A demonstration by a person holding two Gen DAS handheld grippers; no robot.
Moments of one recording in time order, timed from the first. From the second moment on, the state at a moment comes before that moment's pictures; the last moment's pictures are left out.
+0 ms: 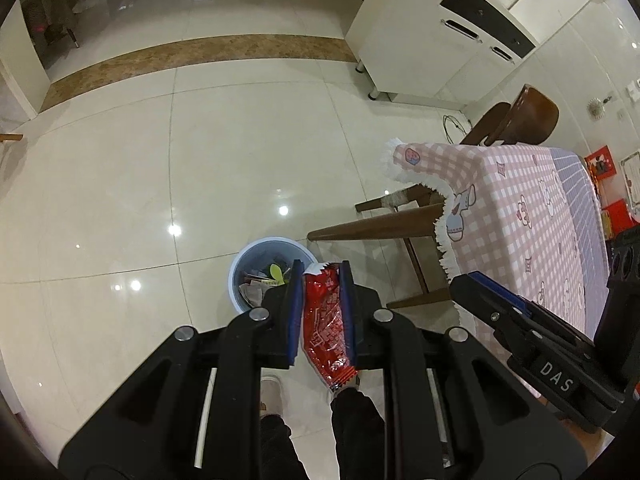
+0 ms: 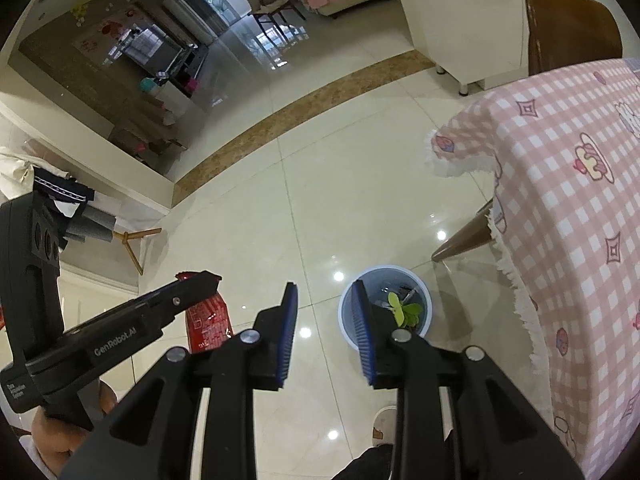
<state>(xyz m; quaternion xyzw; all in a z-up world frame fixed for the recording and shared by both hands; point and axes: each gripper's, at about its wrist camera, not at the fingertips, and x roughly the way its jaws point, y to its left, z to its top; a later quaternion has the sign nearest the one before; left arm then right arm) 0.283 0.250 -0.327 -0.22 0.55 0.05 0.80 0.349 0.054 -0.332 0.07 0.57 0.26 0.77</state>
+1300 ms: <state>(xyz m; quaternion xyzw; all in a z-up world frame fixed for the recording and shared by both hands) 0.207 0.173 -0.203 -0.14 0.51 0.02 0.85 0.233 -0.039 -0.193 0.07 0.49 0.21 0.84</state>
